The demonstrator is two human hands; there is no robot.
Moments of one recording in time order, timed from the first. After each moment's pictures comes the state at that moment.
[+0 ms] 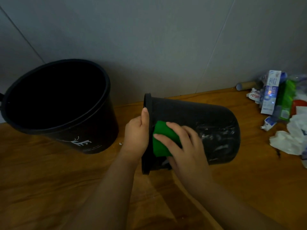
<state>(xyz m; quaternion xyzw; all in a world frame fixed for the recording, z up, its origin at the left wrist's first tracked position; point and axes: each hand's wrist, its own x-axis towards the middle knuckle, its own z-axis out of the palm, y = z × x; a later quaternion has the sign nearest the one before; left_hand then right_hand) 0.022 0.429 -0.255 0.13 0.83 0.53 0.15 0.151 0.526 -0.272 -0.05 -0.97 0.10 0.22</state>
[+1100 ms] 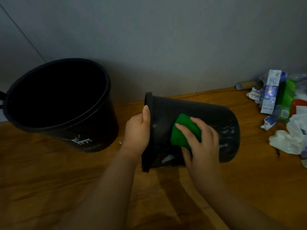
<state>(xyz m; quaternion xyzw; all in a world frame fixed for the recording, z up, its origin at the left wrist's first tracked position) 0.018 0.430 -0.259 0.13 0.83 0.53 0.16 0.164 0.541 -0.272 -0.20 -0.93 0.17 0.24</state>
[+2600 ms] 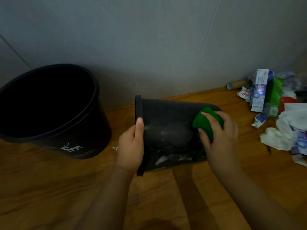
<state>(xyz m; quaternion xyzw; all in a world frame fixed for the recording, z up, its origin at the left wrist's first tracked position) 0.049 0.429 -0.262 0.10 0.77 0.60 0.17 0.171 0.616 -0.280 -0.29 -0.90 0.16 0.27</state>
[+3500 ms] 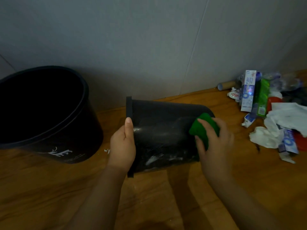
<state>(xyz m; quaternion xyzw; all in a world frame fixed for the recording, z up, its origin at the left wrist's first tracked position) 0.045 0.434 -0.261 0.09 0.78 0.59 0.16 0.187 0.609 -0.284 -0.34 -0.89 0.16 0.24</state>
